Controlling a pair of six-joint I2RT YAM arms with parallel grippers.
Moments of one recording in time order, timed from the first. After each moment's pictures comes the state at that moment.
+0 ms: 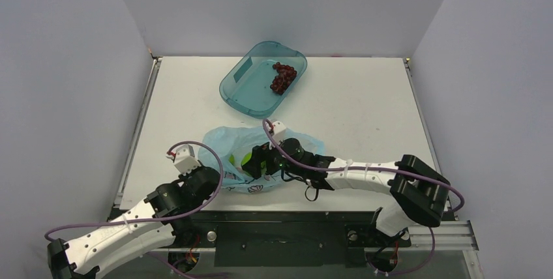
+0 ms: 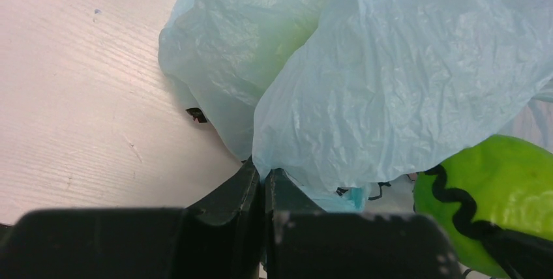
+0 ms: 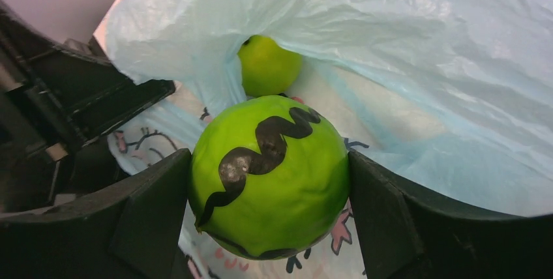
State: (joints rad) left arm -0.95 0.57 0.44 -0.81 -0.76 -1.24; right arm 1.05 1.52 0.77 0.34 0.02 0.53
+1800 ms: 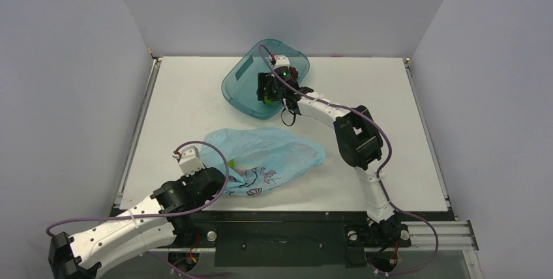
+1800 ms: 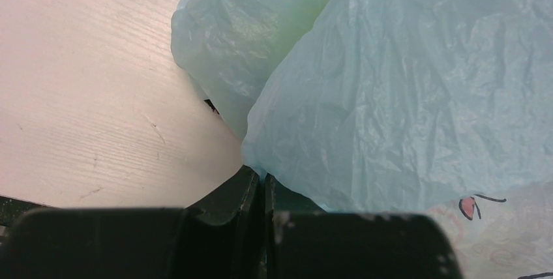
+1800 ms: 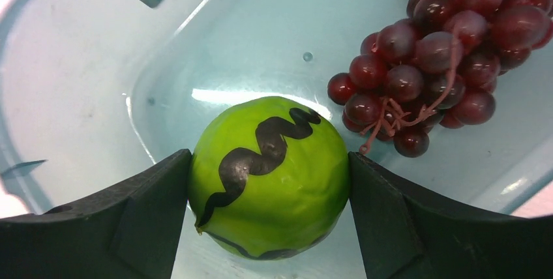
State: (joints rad) left arm -0.95 0.64 0.44 -0.86 -0.70 -1.23; right arm 0.61 2.24 1.74 -0.03 0.11 0.37
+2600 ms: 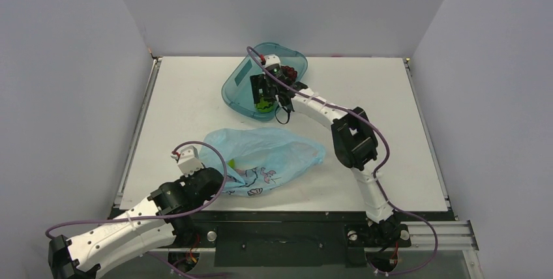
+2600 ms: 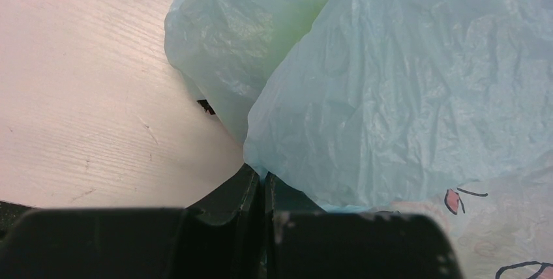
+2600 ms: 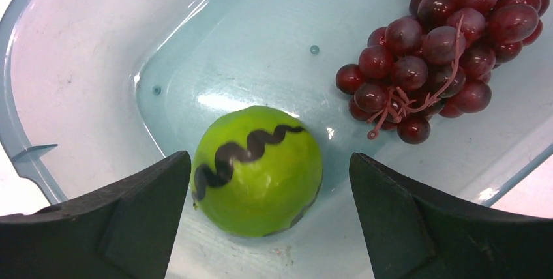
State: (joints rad) left arm -0.95 0.60 0.44 -0.86 -0.70 -1.23; right arm 0.66 2.28 1.90 -0.27 0.17 0.26
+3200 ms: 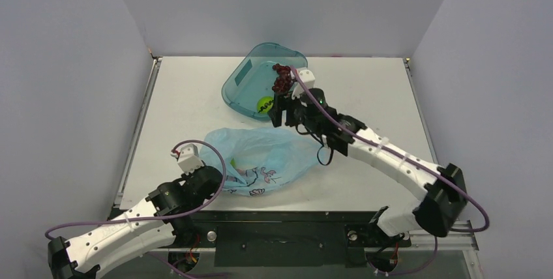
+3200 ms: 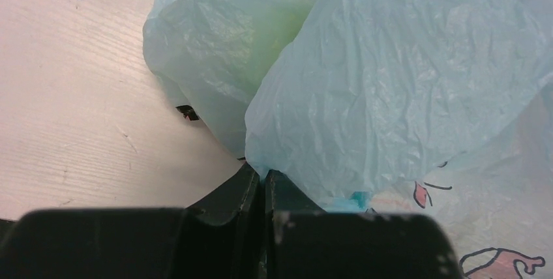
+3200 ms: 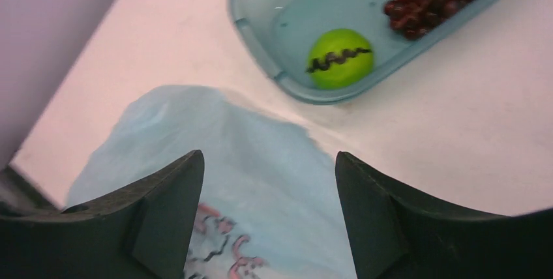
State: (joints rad) left arm -0.95 0.58 0.44 -0.82 -0.70 -1.21; right arm 0.76 1.49 1.25 -0.22 0.16 0.36
